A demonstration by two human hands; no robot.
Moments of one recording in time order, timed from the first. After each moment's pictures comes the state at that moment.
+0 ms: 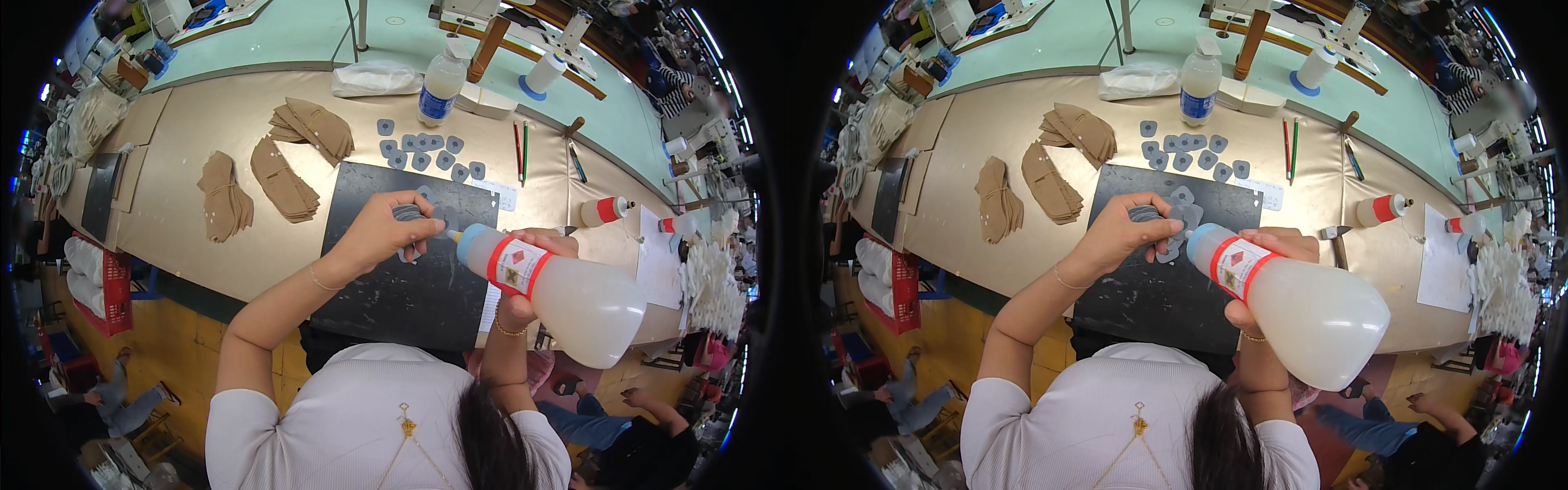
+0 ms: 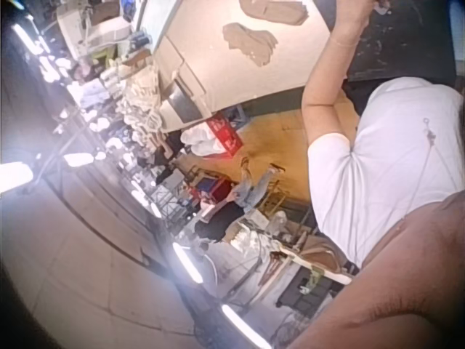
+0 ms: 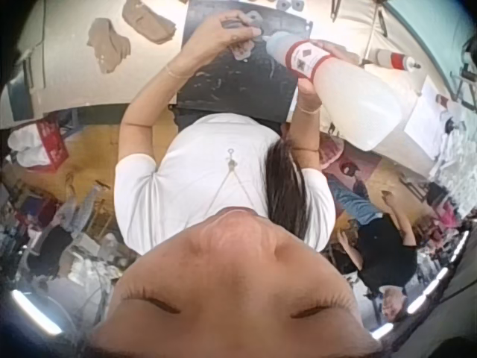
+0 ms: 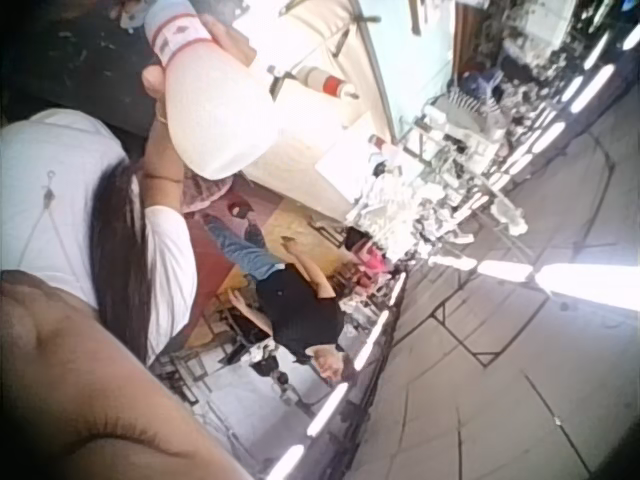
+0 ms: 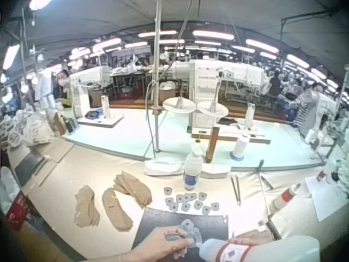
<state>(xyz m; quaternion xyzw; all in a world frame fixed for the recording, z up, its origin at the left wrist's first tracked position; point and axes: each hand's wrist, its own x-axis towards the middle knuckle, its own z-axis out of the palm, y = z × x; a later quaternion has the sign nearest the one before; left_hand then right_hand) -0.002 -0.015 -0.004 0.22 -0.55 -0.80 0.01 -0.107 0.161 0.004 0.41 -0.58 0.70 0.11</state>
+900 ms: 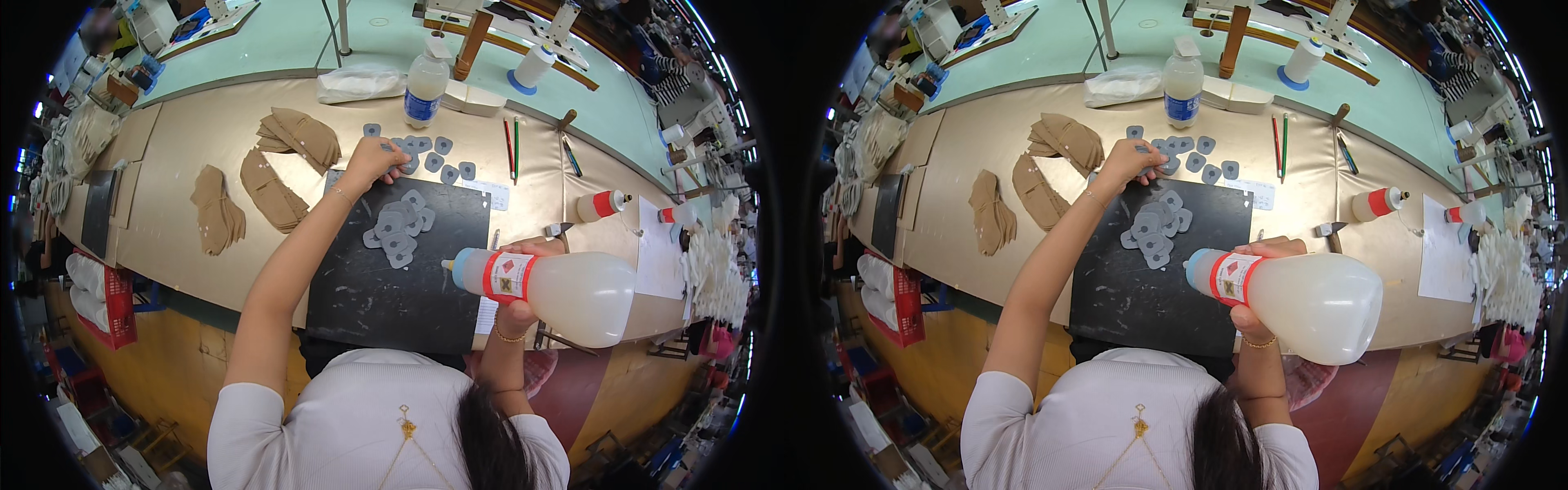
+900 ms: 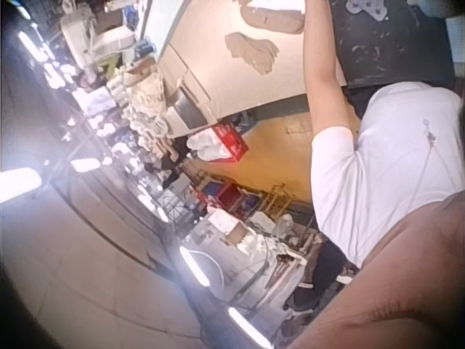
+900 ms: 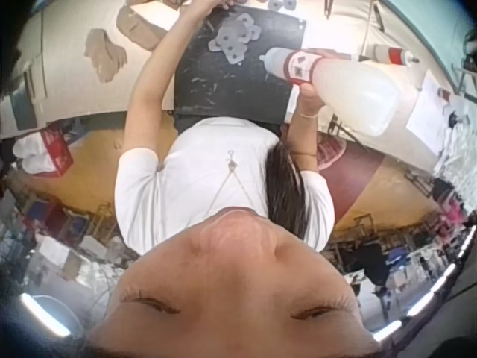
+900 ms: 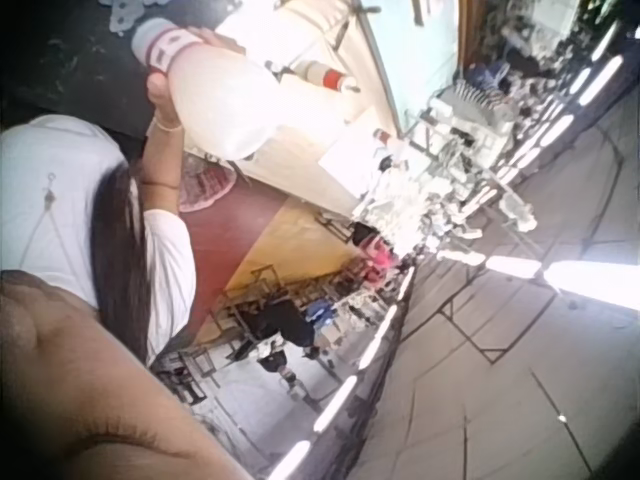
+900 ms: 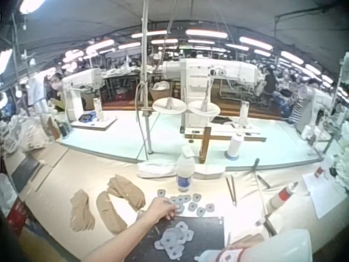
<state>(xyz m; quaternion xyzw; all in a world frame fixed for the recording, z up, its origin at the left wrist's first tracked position) -0.097 -0.098 -0.097 0.32 -0.66 -0.68 0.04 -0.106 0.177 -0.008 0.31 -0.60 0.74 0.03</state>
